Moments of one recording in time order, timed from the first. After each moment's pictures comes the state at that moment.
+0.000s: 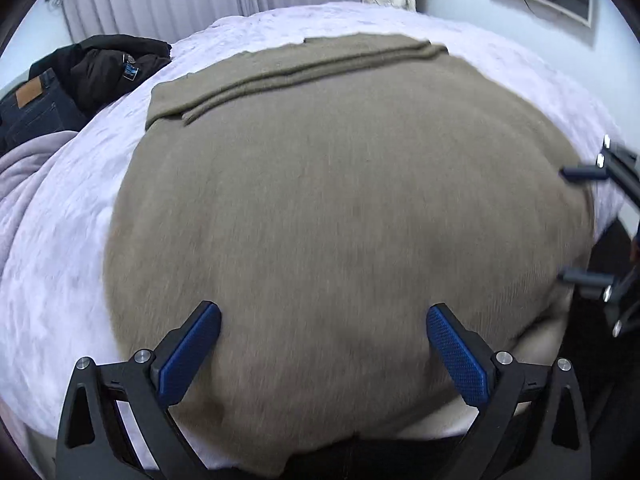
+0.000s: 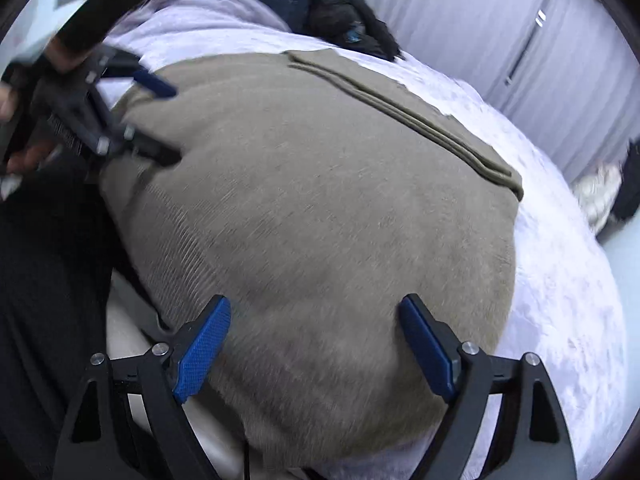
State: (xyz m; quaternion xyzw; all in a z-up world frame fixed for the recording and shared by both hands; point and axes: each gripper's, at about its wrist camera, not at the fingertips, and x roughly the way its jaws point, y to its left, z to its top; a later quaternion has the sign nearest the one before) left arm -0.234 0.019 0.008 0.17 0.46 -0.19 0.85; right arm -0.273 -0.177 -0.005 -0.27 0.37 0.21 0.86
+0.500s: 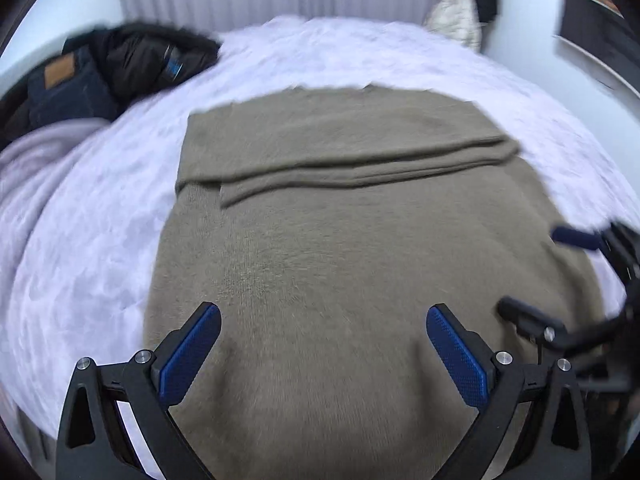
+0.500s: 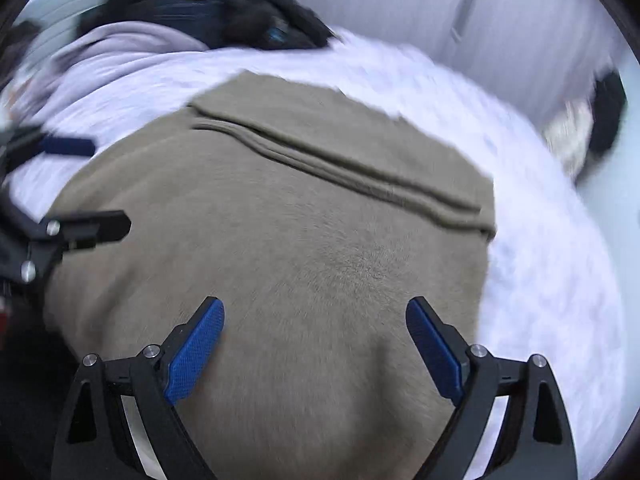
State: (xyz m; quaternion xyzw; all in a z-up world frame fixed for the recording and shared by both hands) left arm -0.092 0.005 0.055 0.06 0.48 -0.10 0.87; right arm -0.133 -0.156 0.054 -0.13 0.44 0.09 0.88
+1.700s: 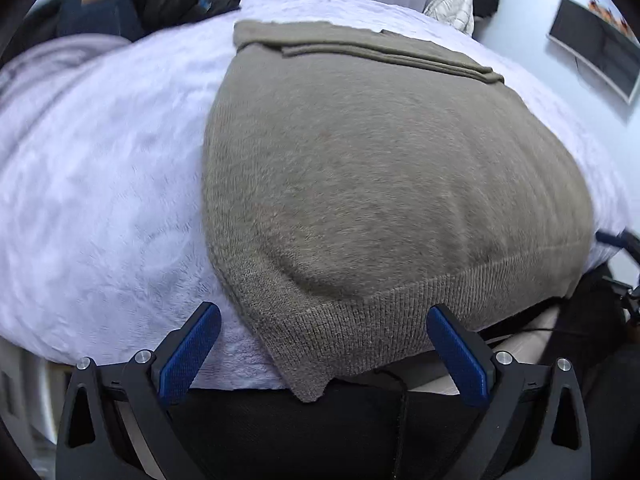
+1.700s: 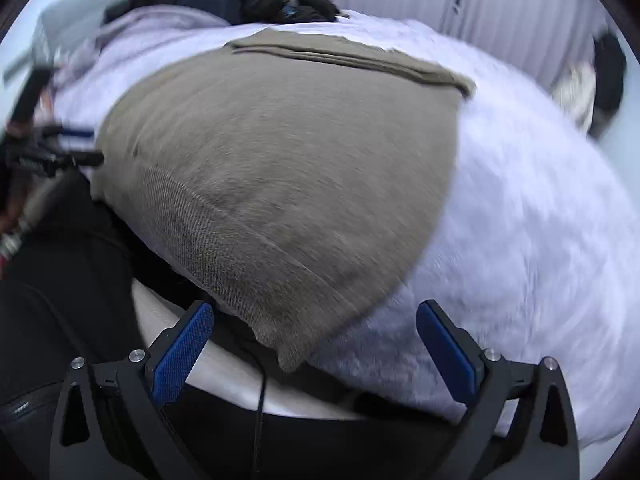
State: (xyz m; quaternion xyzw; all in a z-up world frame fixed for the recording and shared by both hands) left arm -0.232 0.112 -0.002 0.01 0.50 -0.15 0.85; right arm -0.298 -0.243 -0.001 -0.08 0.45 0.16 0.88
